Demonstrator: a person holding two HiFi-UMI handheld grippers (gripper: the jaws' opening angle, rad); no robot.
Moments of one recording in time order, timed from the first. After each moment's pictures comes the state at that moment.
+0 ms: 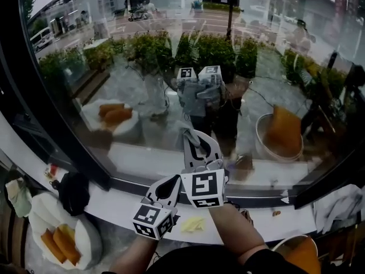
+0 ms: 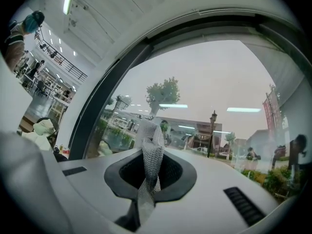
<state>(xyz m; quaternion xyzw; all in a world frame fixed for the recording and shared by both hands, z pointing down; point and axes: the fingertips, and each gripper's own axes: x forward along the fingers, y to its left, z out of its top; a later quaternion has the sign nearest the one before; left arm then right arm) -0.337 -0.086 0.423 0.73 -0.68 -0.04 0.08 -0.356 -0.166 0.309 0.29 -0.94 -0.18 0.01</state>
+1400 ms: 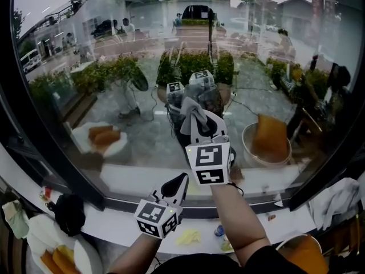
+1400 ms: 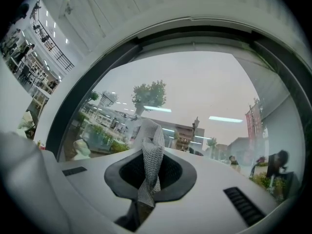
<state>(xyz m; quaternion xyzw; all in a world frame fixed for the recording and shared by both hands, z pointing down) -0.281 -0.127 0.365 0.78 -0.62 -0.04 0.02 -0.301 -0.237 0.212 0.38 -0.90 -0.20 -0.01</state>
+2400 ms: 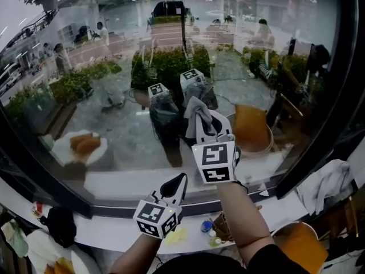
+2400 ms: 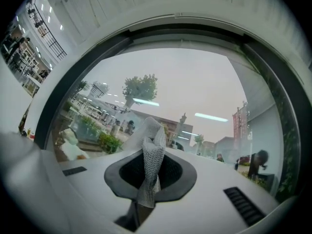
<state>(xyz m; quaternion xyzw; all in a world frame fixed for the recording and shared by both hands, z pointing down) -0.172 -0.180 0.368 0.82 -0.57 -0.03 0.03 -0.158 -0.305 0.222 0.44 -0.87 -0.20 0.02</state>
